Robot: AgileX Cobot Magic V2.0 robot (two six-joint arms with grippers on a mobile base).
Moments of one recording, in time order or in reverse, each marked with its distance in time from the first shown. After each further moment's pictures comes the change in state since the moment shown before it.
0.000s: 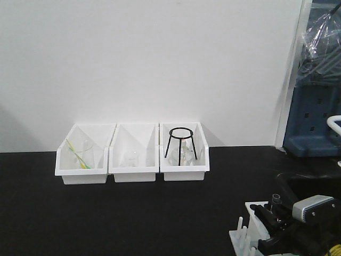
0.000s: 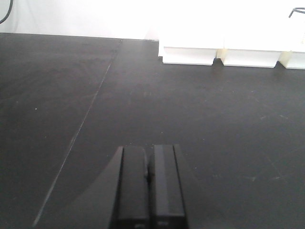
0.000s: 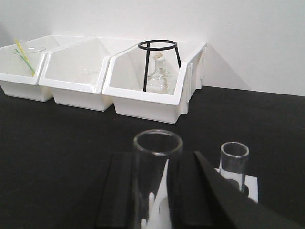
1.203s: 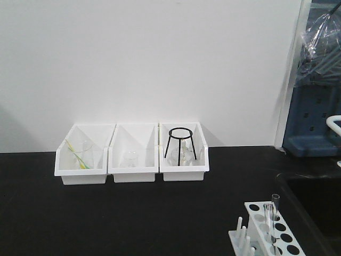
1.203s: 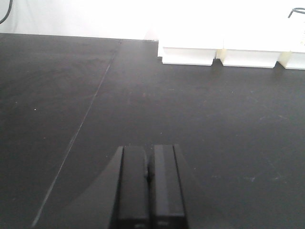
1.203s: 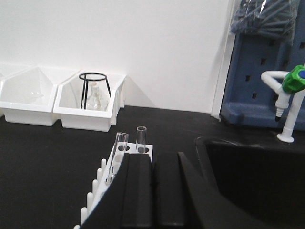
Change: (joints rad) left arm 0.000 0.000 0.000 0.000 0.000 0.000; right arm 0.000 -1.354 0.418 -0.173 0.843 0.344
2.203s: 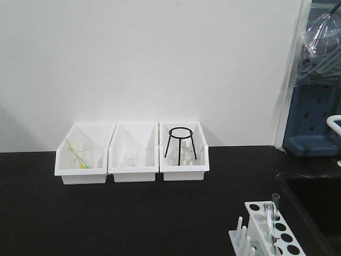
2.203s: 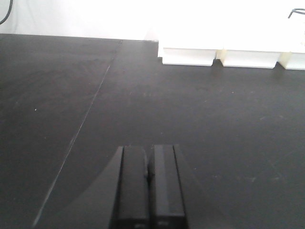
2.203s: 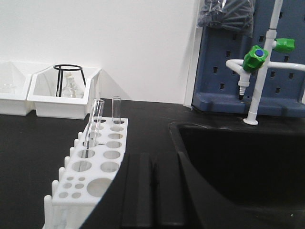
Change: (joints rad) left arm 0.000 0.000 0.000 0.000 0.001 0.000; right arm 0.034 -0.422 0.164 0.604 0.278 -0.604
